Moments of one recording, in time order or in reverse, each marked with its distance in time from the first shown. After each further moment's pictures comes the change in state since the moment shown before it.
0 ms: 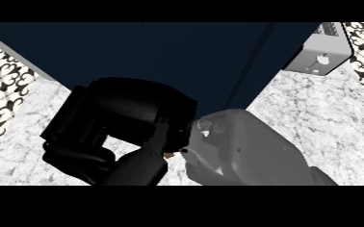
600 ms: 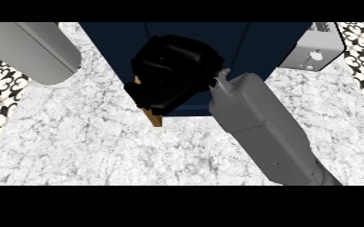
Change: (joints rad) left arm 0.061 -0.110 0.108 -0.040 -0.017 -0.056 0.073; right arm 0.057 -0.041 -0.161 0.310 0.005 0.224 -0.090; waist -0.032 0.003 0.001
